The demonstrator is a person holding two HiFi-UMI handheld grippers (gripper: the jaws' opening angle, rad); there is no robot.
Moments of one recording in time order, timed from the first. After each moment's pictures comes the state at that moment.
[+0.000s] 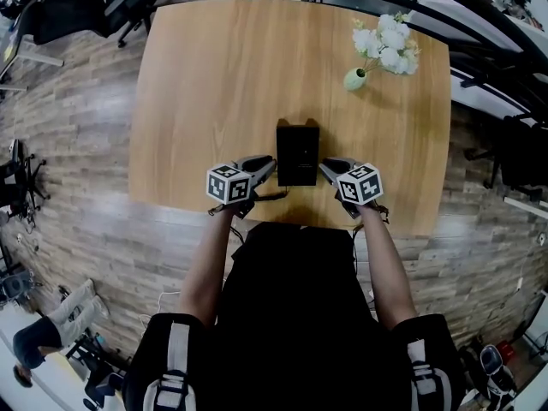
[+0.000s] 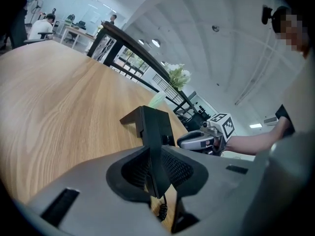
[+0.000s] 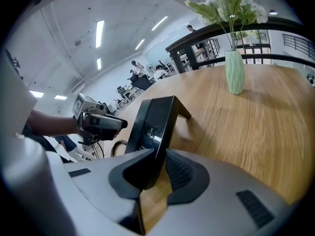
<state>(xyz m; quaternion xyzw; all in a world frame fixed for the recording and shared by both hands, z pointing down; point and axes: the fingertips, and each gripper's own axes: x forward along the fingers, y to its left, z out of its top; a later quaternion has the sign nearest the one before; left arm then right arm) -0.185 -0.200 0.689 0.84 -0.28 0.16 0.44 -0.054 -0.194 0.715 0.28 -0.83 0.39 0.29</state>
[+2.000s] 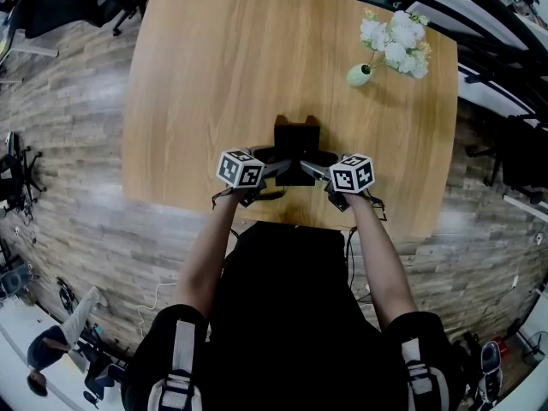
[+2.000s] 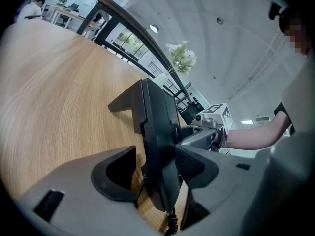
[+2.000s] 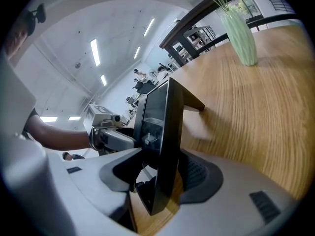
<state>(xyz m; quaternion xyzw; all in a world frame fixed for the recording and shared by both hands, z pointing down) -0.143 -0.207 0.734 0.83 -0.20 0.20 0.47 -0.095 -0.202 0.740 0.21 -0.83 0.48 0.20</state>
